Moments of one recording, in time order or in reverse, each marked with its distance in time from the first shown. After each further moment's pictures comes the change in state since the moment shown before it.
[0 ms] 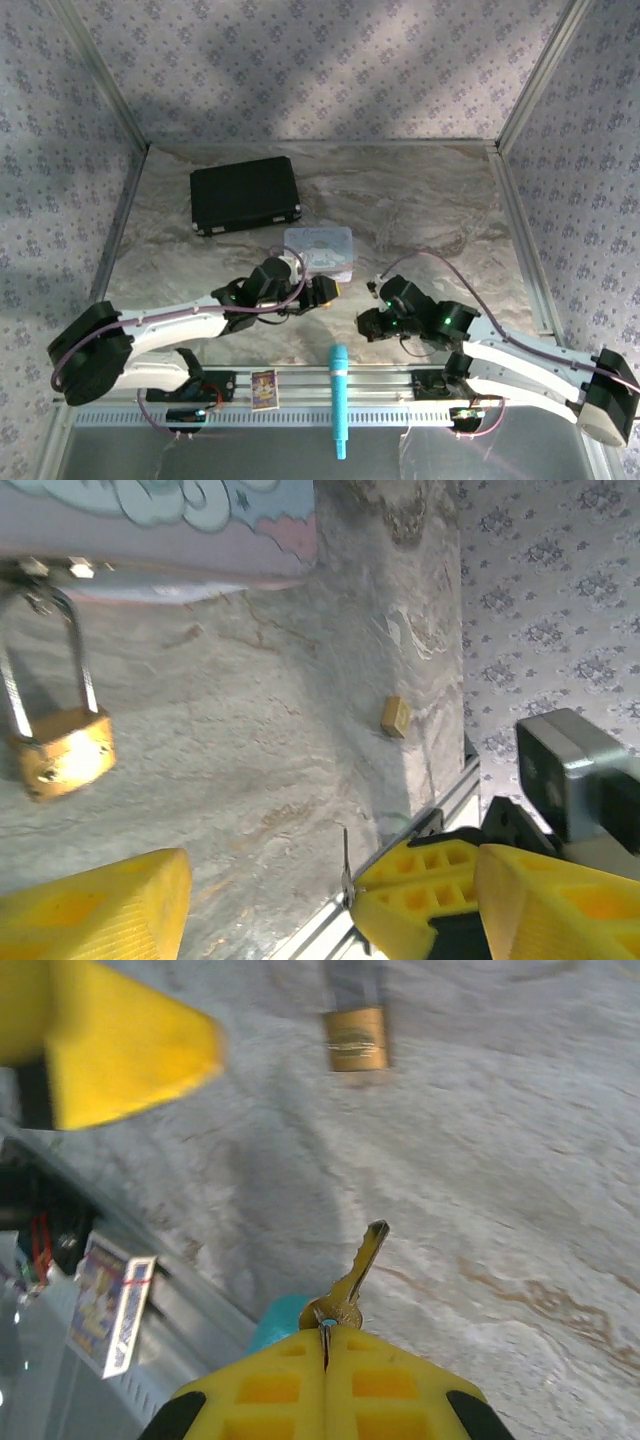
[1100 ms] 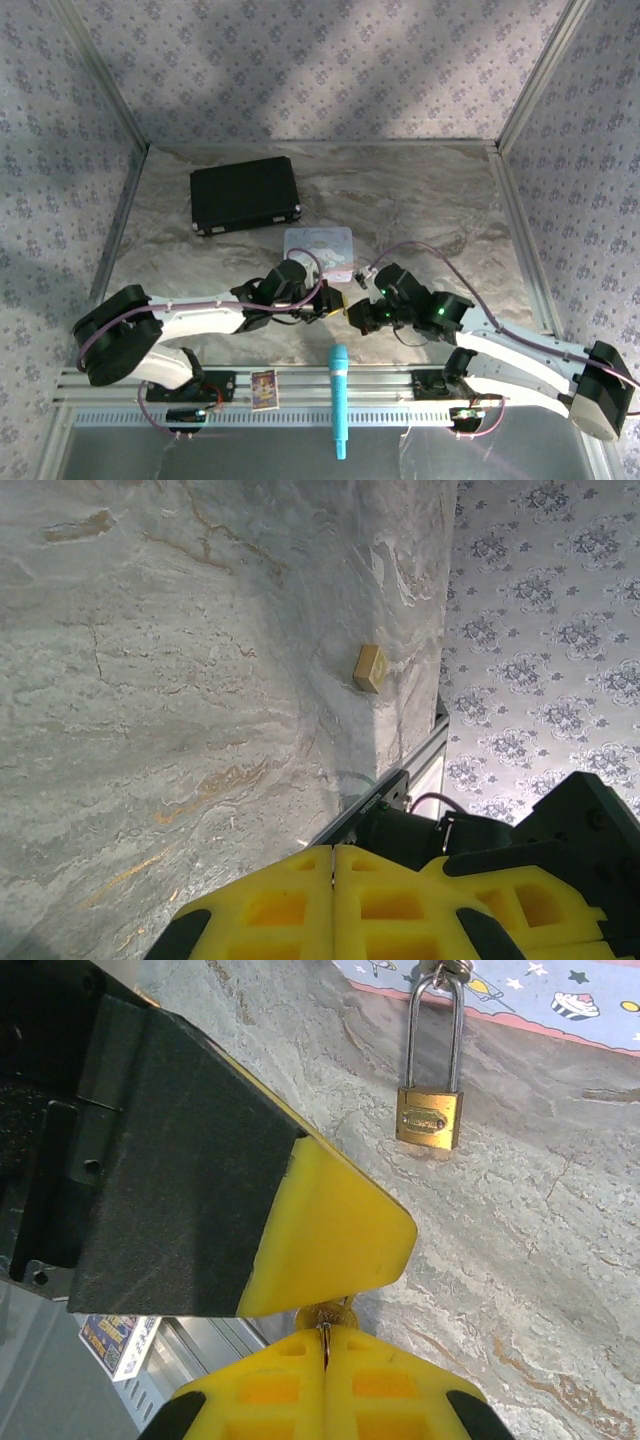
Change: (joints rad) left arm -0.029 0.124 0.040 0.090 0.070 -0.095; right arm -0.029 0.071 0.051 0.071 -0.014 -0.133
